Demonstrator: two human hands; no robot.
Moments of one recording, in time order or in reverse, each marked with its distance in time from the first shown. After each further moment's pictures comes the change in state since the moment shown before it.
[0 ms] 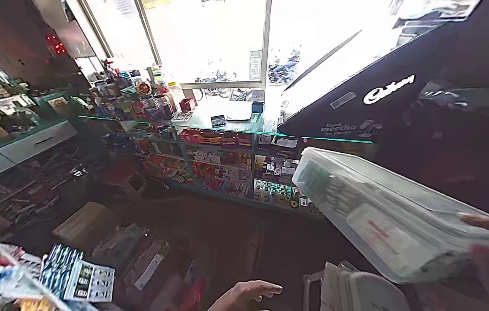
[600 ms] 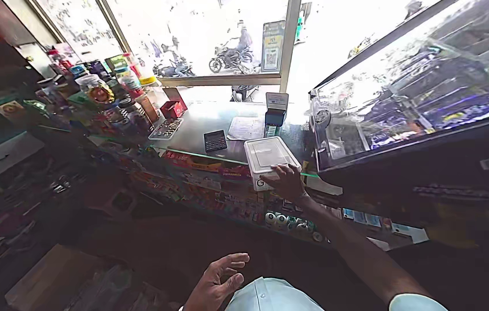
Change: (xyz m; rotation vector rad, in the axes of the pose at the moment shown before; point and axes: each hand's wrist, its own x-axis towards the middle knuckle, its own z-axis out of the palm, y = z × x) left_hand 0.238 -0.105 -0.386 -0.106 0.381 -0.153; right_hand 0.206 0.221 0.703 -0.031 -0.209 -0.466
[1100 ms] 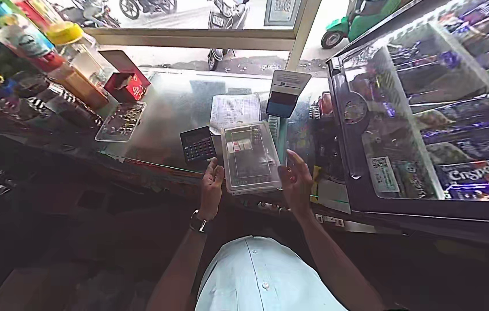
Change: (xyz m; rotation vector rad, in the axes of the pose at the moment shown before) left_hand 0.349 -0.012 -0.164 -0.126 0.553 -0.031; right_hand 0.096 0.032 0.065 0.553 0.029 0.924
